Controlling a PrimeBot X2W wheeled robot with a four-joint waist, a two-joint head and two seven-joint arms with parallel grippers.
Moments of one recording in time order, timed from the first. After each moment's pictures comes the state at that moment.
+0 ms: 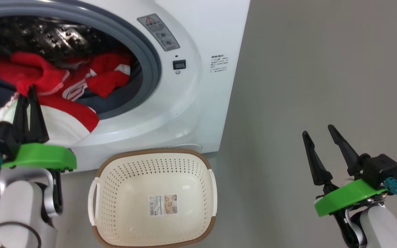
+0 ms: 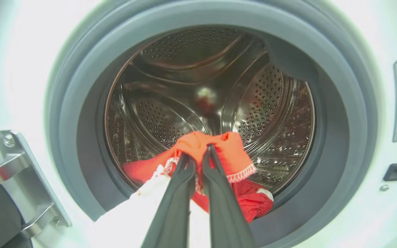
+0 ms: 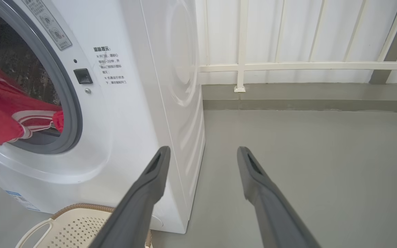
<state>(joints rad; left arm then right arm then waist) -0.53 0.20 -0.03 0.39 -0.26 0.16 -0.25 -0.22 -0.14 0.08 0.29 0.32 0.13 -0.26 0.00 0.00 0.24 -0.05</state>
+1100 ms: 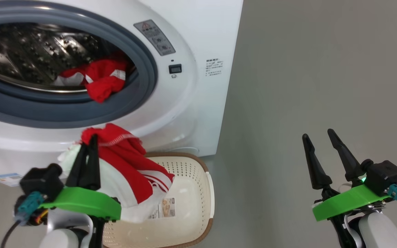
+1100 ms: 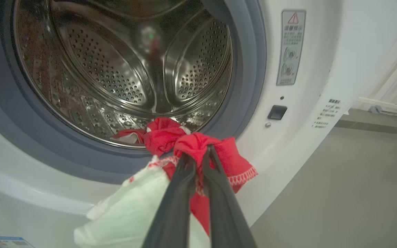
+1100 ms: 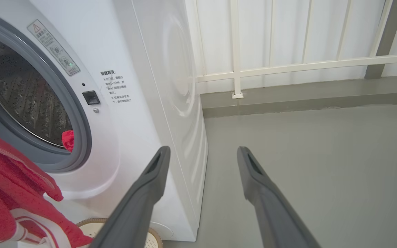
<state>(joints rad) -0.24 0.13 -0.12 0.05 -0.40 0.15 -0.05 -0.16 -0.11 0.07 0.24 0.38 0.13 -0.26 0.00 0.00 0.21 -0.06</state>
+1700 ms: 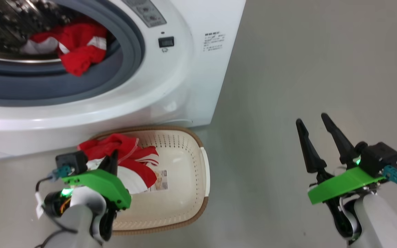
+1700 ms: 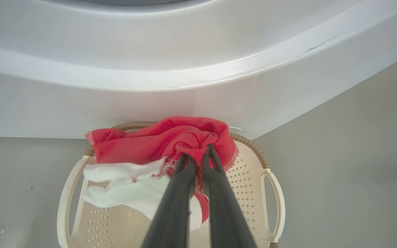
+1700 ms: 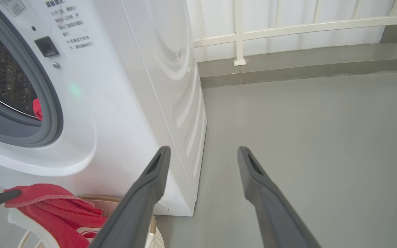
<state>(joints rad) -0.53 0.06 -0.18 0.77 -0.51 -0.01 -0.06 -0.27 -0.13 0.12 0.30 0.40 0.13 -0.26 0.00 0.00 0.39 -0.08</state>
